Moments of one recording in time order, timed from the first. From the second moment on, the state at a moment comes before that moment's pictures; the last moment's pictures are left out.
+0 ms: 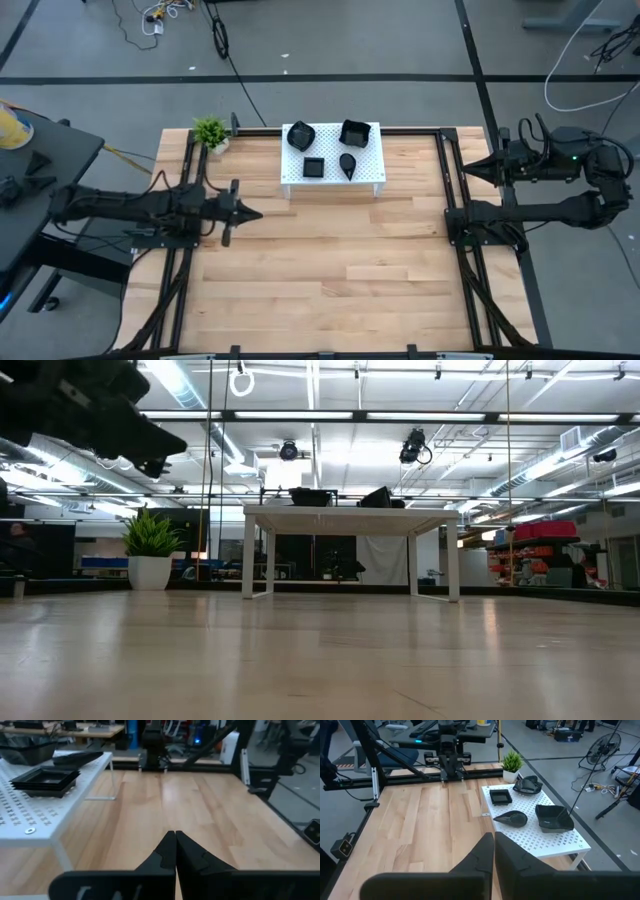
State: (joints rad) left arm 0.00 0.52 0.21 0.12 0.03 -0.04; right arm -0.15 0.49 1.28 -1.15 -0.01 -0.01
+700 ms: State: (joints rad) left arm 0.00 0.19 0.07 0.11 0.07 -0.03; right arm -0.15 0.49 1.28 -1.15 -0.01 -0.01
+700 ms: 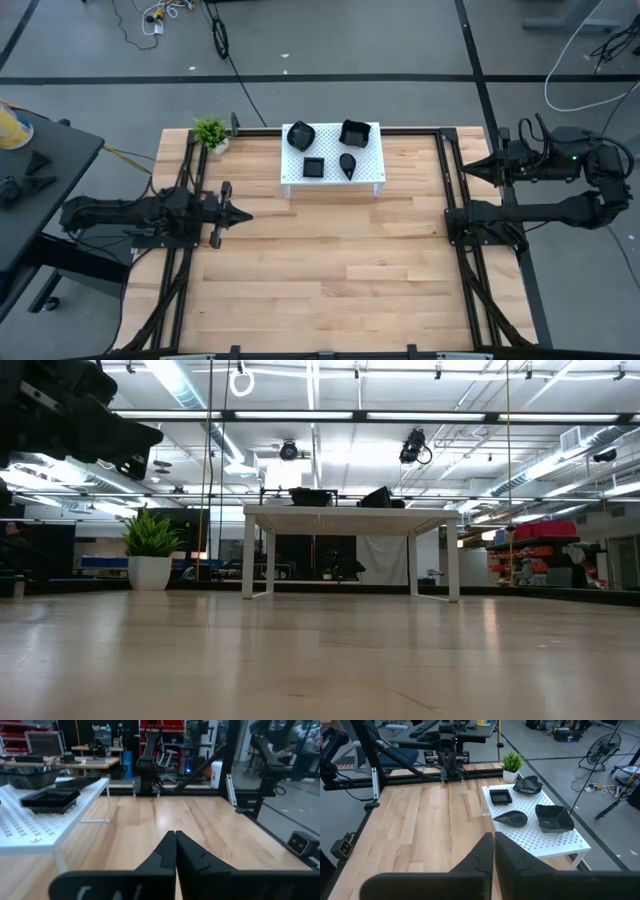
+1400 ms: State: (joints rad) left arm 0.00 0.00 0.07 -0.11 0.09 0.00; right arm -0.15 0.49 1.28 -1.15 -0.01 -0.01
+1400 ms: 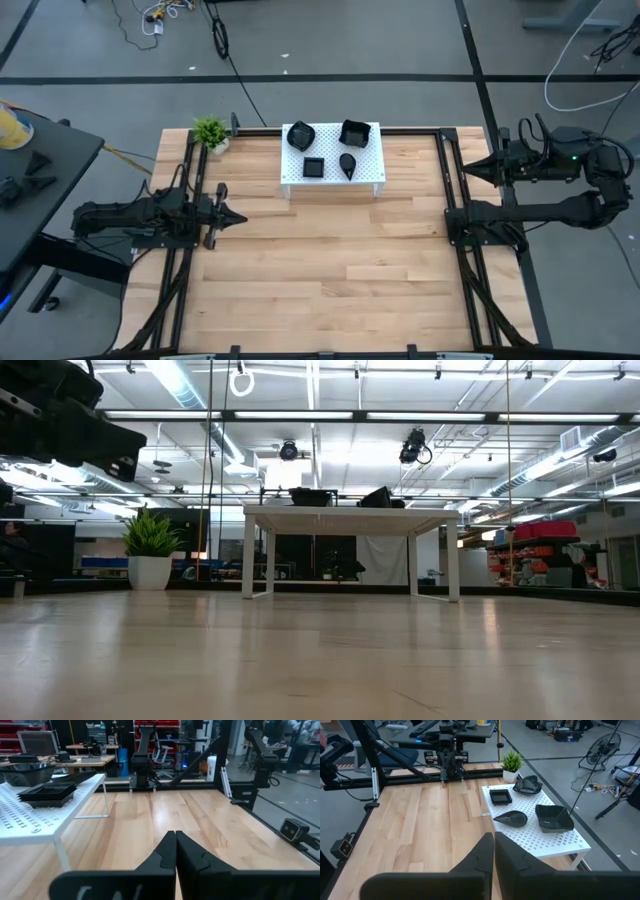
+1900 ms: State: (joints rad) left arm 0.00 0.00 0.01 0.04 0.12 0.02; right arm -0.15 0.49 1.28 -1.15 -0.01 -0.01
